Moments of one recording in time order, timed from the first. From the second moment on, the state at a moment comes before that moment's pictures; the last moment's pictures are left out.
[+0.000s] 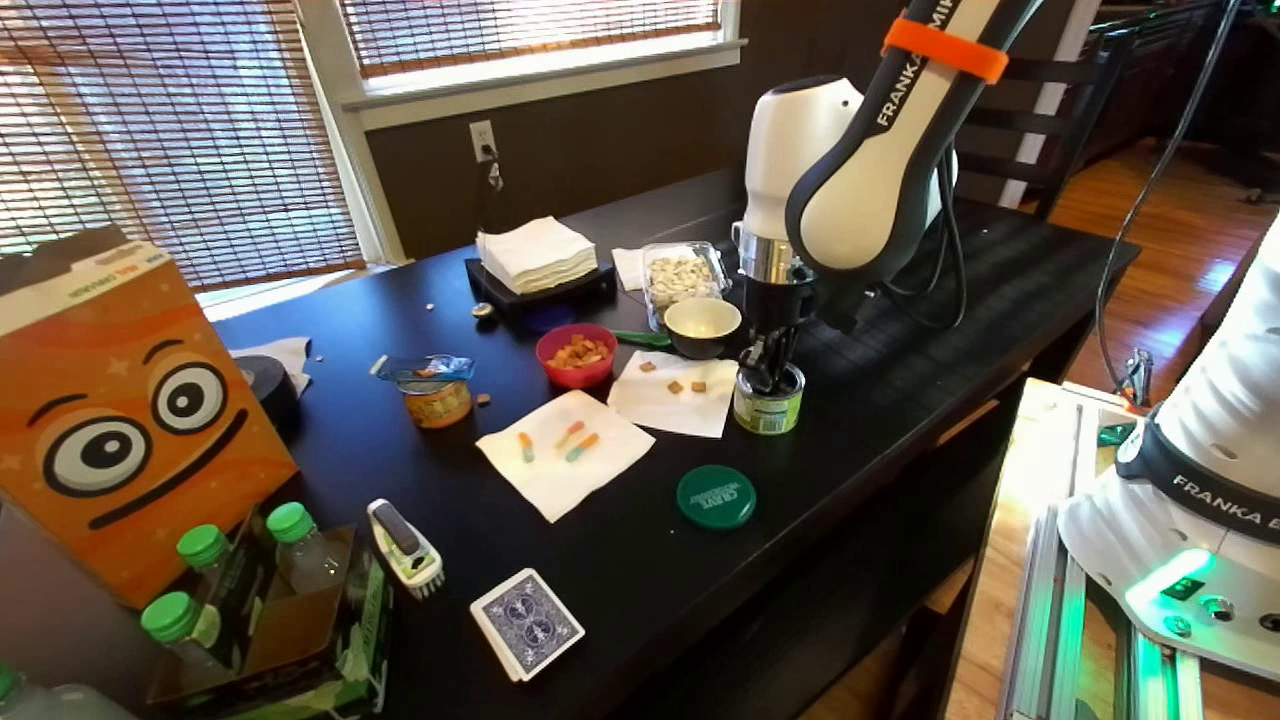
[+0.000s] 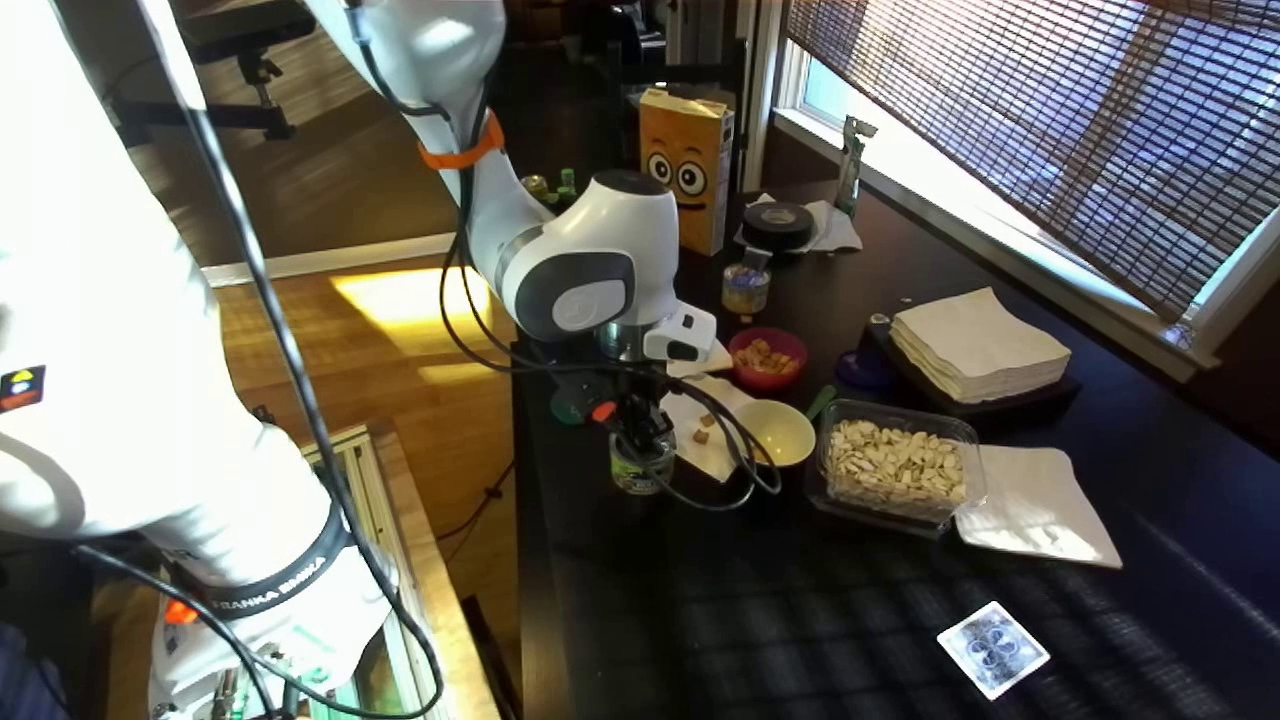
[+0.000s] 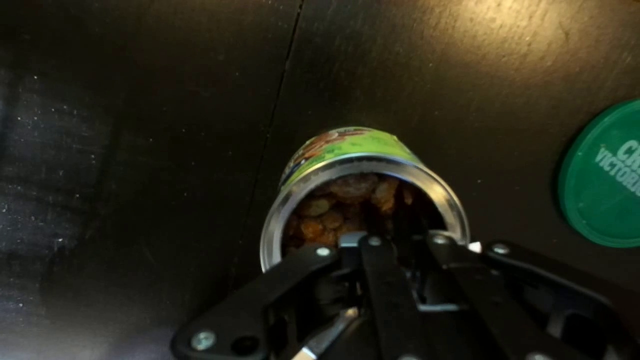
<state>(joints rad) 0.01 0.12 -0.02 -2.75 -0.03 2.85 0.01</state>
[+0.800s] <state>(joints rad) 0.01 0.11 -0.04 -2.74 -0.11 2.83 0.06</state>
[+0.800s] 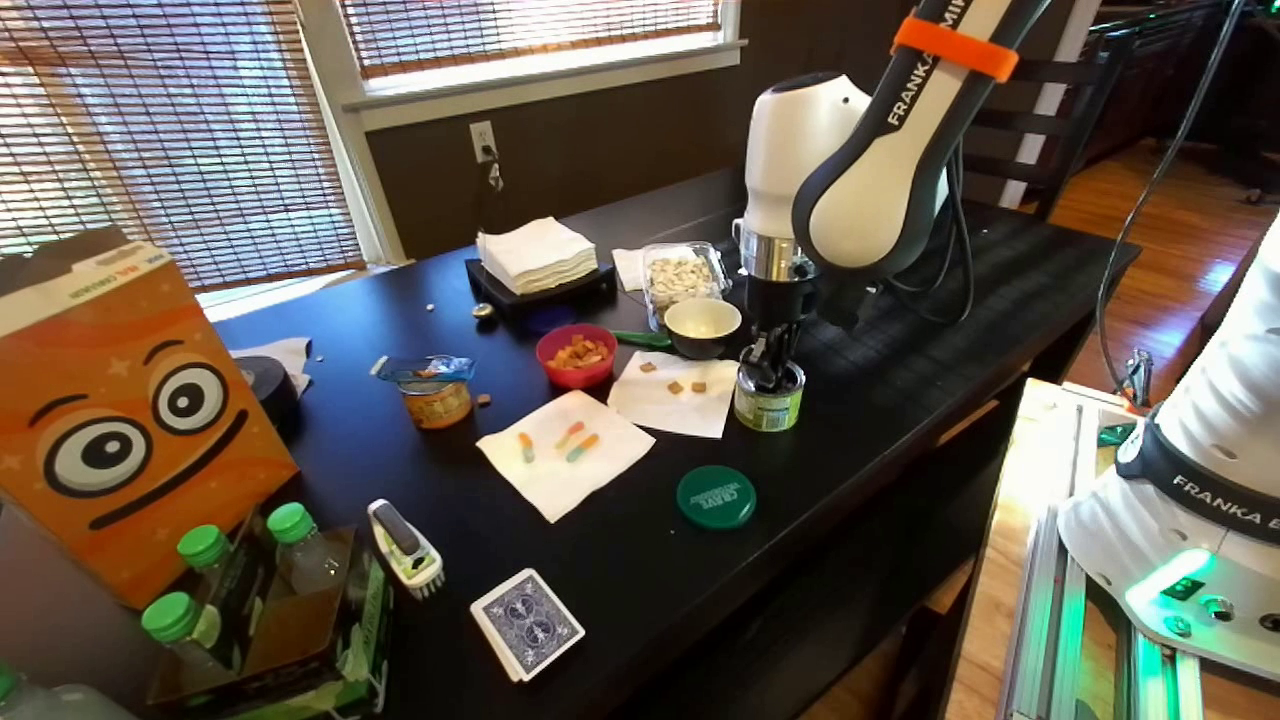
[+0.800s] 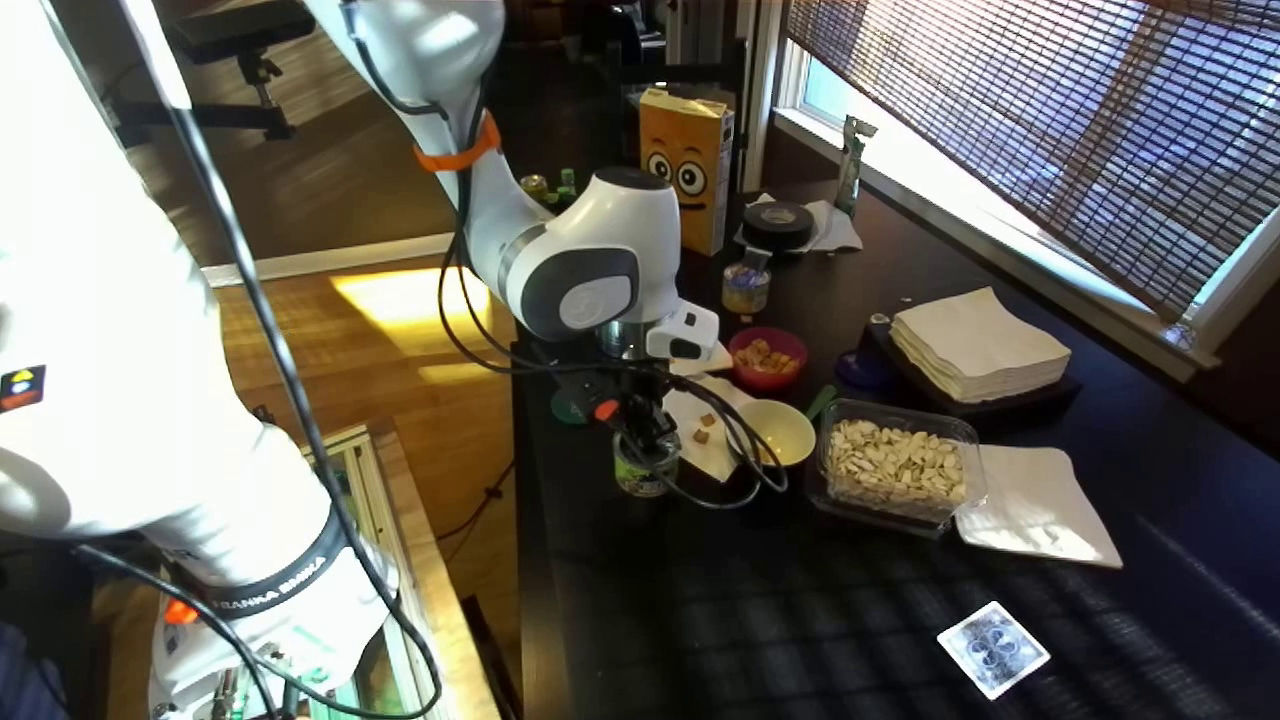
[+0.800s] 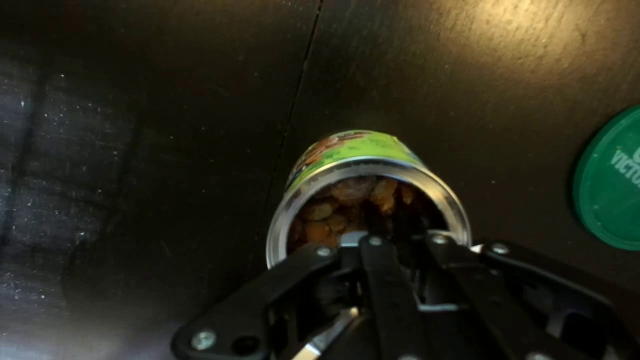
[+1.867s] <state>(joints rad) 0.00 -0.05 -0.06 -2.74 -0.15 2.67 0.09</state>
